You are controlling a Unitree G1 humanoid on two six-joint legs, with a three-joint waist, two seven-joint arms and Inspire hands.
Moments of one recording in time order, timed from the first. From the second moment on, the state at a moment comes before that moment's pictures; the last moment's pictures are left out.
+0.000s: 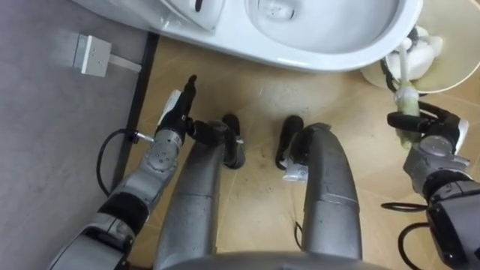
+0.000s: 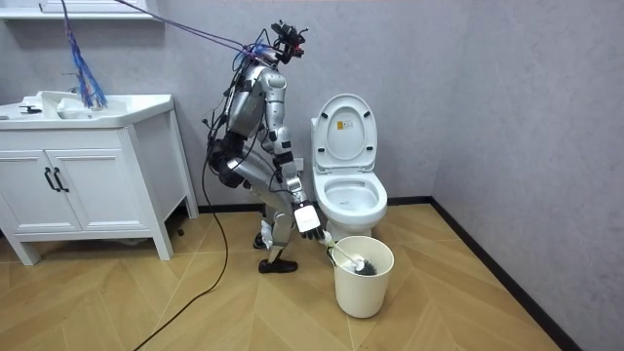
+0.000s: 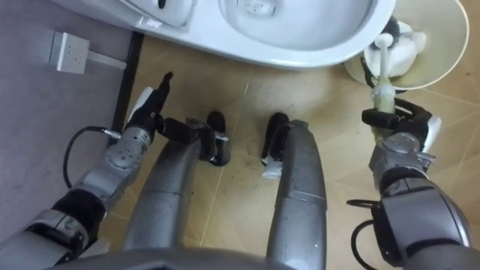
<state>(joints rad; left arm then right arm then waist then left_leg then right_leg) -0.22 0.22 -0.40 0.75 0.01 -0.05 0.18 -0.44 -0.42 0.20 1.31 0.59 -0.09 -0.42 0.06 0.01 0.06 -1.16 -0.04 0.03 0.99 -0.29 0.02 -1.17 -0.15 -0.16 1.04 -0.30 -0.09</state>
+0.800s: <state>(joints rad) -0.05 0.23 -0.33 0.79 0.01 -0.05 0.18 -0.23 -0.37 0.11 1.36 0.85 -0.07 -0.32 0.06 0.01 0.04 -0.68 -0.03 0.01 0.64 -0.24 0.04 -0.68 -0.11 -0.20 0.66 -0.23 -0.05</state>
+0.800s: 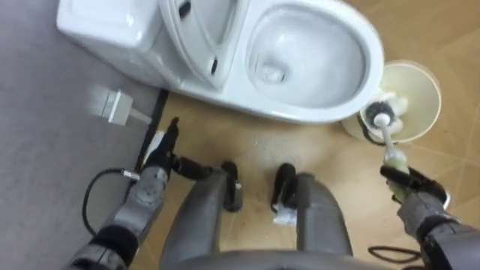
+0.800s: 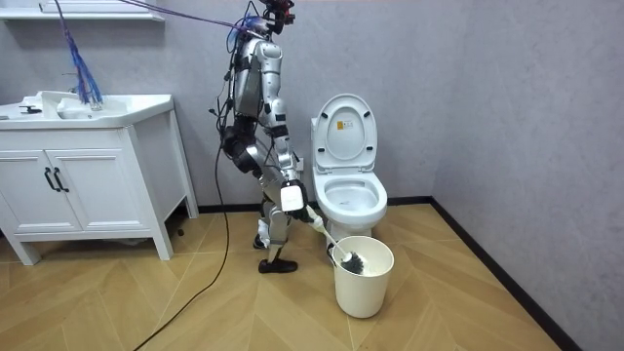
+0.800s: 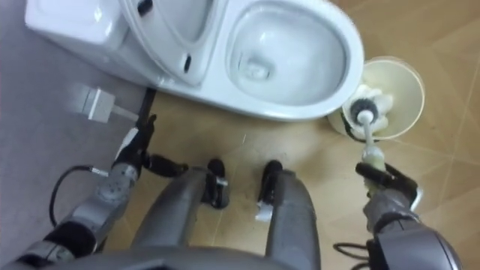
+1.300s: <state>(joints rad) 0.19 0.28 -0.11 0.86 0.01 -0.08 0.19 -0.03 -0.34 0.05 1.20 0.76 -0.06 -0.37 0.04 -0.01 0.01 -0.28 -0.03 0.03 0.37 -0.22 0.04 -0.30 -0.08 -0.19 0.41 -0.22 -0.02</state>
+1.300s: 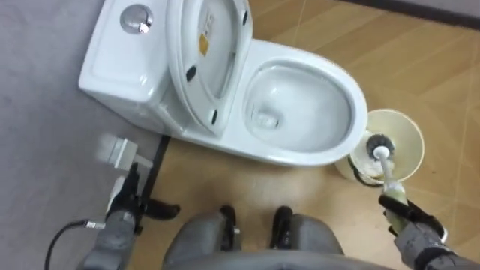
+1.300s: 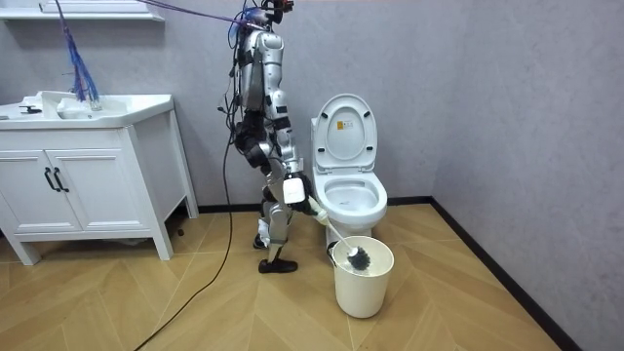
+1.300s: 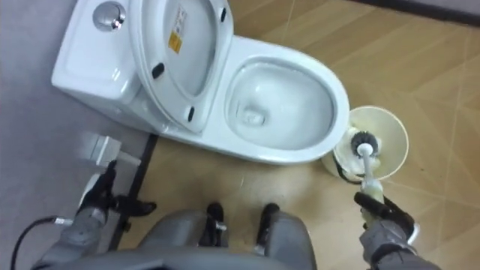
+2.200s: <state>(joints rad) 0.39 0.22 0.04 0.43 0.25 -0.17 0.41 0.22 -0.29 0.07 0.69 -0.14 -0.17 -0.38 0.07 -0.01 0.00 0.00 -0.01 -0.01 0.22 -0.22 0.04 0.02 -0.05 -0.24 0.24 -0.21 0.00</state>
